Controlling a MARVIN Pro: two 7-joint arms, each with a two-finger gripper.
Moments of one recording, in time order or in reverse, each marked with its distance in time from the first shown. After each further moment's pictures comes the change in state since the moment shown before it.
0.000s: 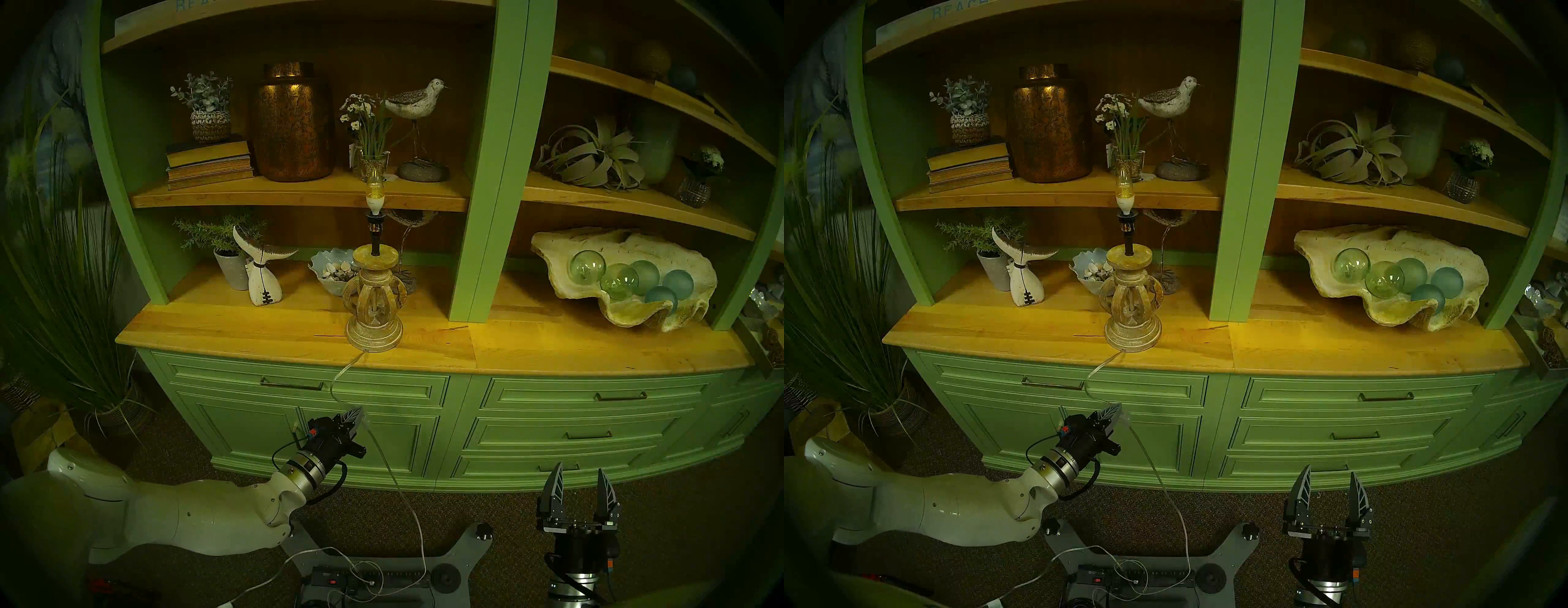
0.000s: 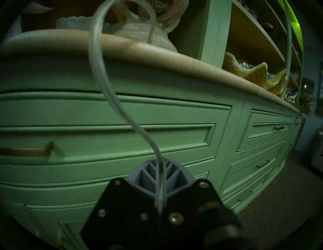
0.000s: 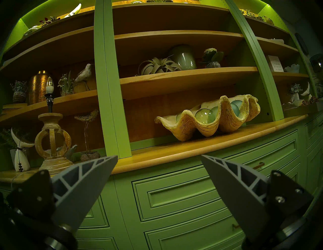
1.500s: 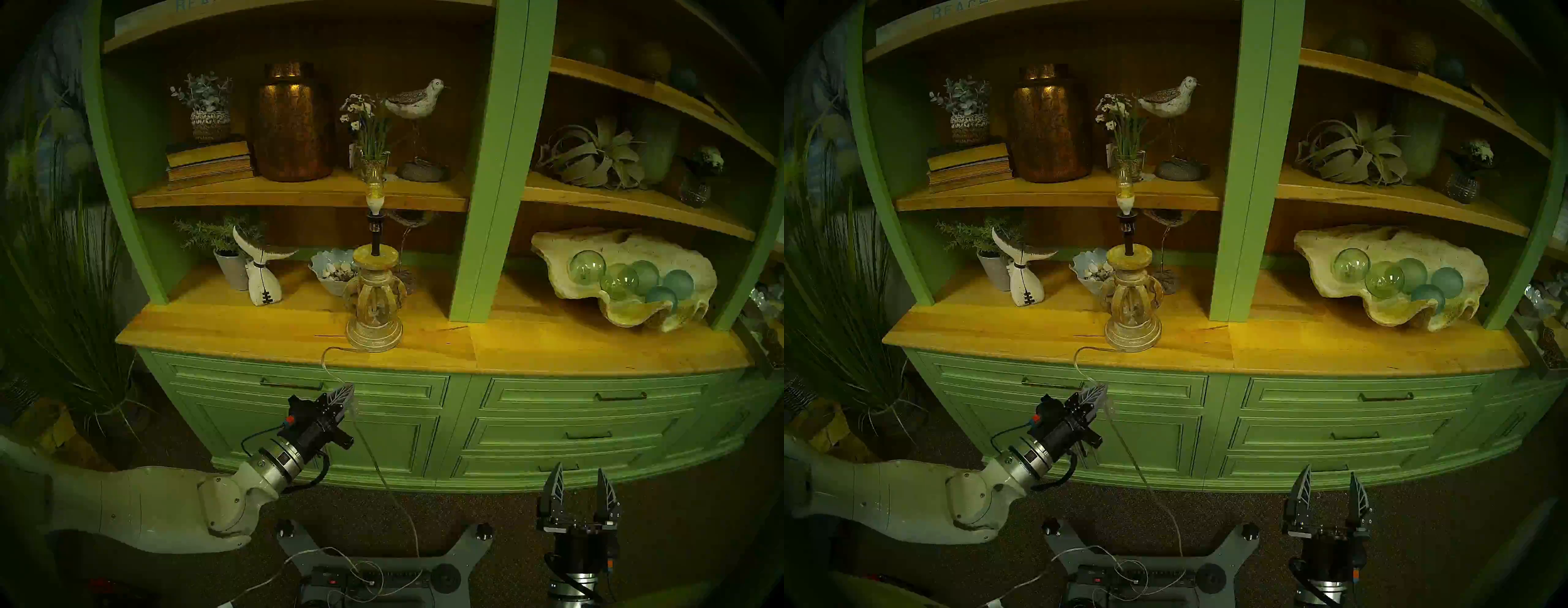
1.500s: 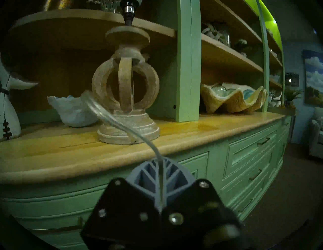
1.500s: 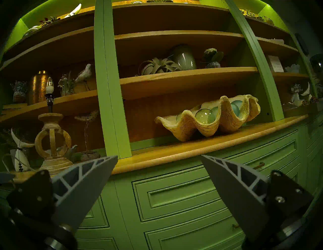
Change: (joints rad) left arm -0.007 0.297 -0.074 -0.404 0.401 0.161 0.341; right arm 0.000 0.000 0.000 0.000 0.000 0.000 0.000
